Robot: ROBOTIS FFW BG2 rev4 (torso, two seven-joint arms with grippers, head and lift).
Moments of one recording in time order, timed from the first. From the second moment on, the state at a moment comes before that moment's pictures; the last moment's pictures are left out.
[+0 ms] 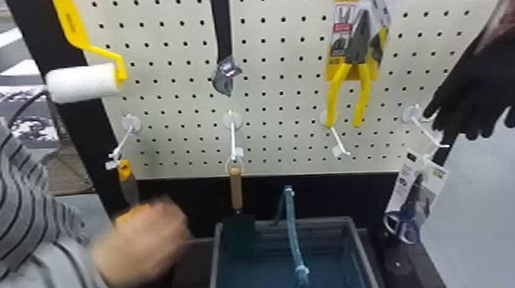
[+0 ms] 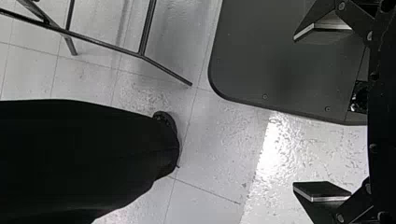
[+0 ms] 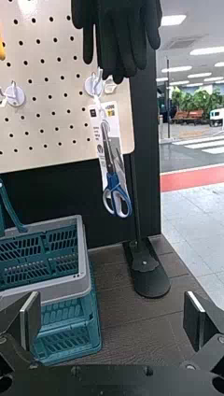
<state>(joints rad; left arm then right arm) 0.91 0.10 0.10 -1.72 0.29 0.40 0.10 1.07 -0.05 0.16 -2.29 -0.07 -0.13 -0.24</state>
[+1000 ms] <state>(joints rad) 0.91 0.10 0.10 -1.72 0.29 0.40 0.09 1.07 -0.04 0.16 -2.30 -0.05 -0.12 -0.24</state>
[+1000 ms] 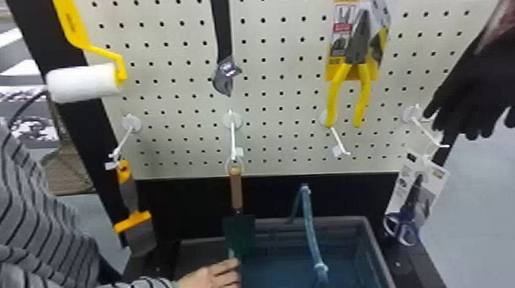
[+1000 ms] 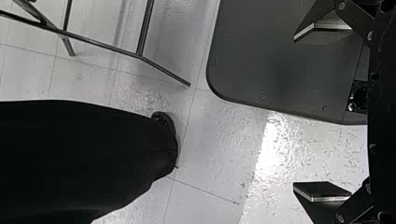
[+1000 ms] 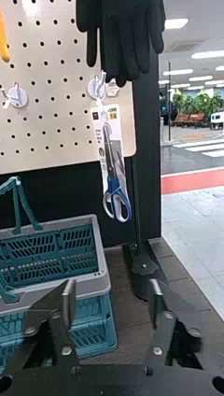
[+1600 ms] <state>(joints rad) 0.90 0.10 0.11 -1.72 0.28 0.42 0.08 1.07 -0.02 0.16 -2.34 0.02 -0.08 -0.27</state>
